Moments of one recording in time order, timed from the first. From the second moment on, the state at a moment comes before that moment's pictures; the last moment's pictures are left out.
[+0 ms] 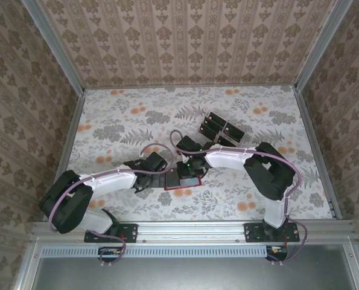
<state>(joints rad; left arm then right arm) -0.79 1.40 0.62 -0.51 -0.26 -0.68 0.79 1.87 1.13 -0.46 -0.23 0.61</state>
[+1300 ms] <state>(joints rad) -0.77 1.47 0.68 -0.49 -0.25 -0.67 0.76 1.82 1.09 -0.40 -0.24 0.63</state>
